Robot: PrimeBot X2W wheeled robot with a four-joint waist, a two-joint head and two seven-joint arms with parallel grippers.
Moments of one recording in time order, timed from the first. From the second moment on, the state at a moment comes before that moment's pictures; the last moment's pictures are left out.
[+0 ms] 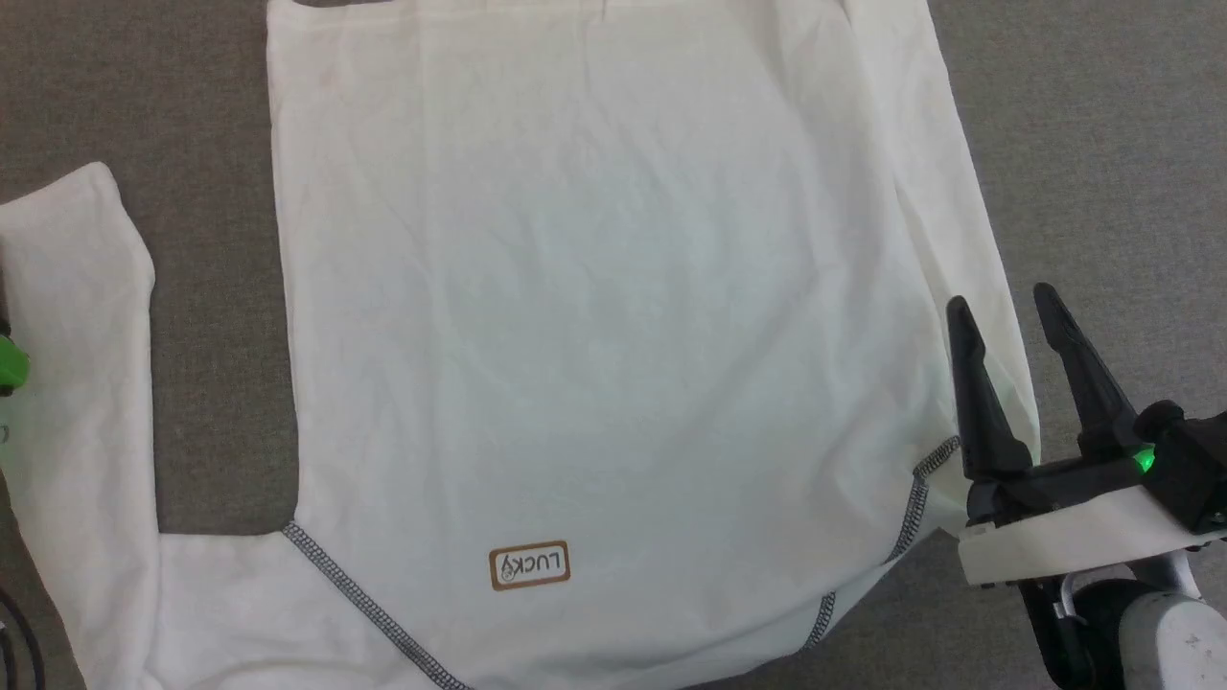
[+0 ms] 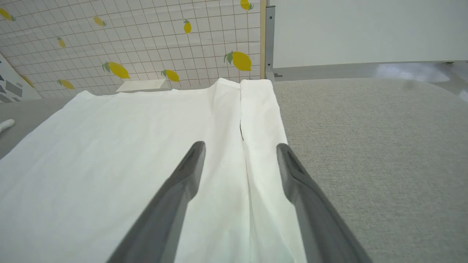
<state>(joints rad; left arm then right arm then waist) -0.44 0.60 0.06 0.28 -0.77 0.20 0.32 -0.05 -0.05 0.01 -0.26 0.19 0.13 -0.01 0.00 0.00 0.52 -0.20</state>
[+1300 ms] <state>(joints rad) -0.17 0.63 -0.07 -0.62 -0.67 0.29 0.33 0.08 -0.05 -0.06 -0.27 0.14 0.13 0.06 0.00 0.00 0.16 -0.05</state>
